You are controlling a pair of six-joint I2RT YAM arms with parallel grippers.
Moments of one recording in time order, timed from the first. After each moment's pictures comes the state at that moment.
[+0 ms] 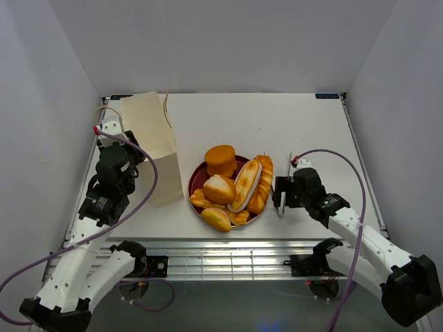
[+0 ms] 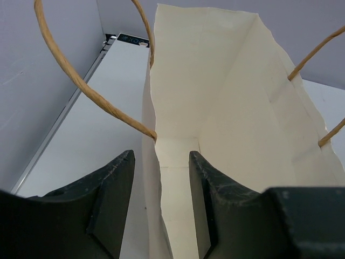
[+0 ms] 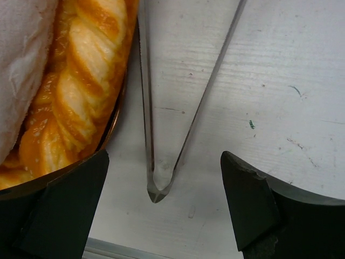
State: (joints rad) left arm -0.36 0.76 0.92 -0.32 -0.60 -0.18; right arm 0.50 0.87 0.49 -0.41 0.08 0.36
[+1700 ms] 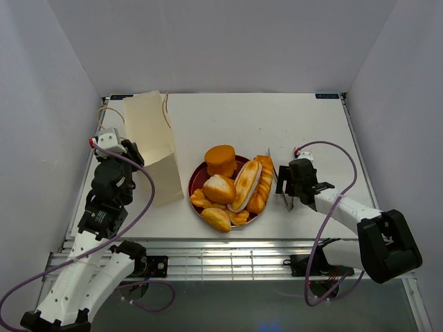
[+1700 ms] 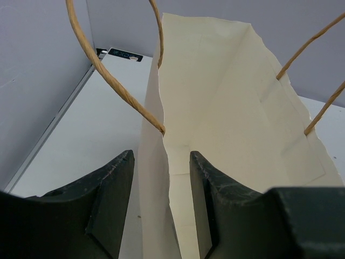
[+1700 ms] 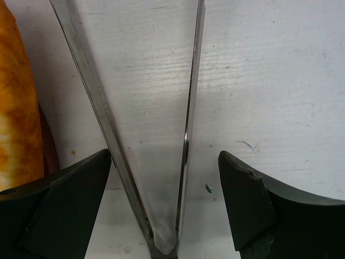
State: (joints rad) left arm -0.36 0.64 0.79 -0.21 -0.56 -0.16; right arm 0.41 1.24 0.50 -0.12 0.26 0.37
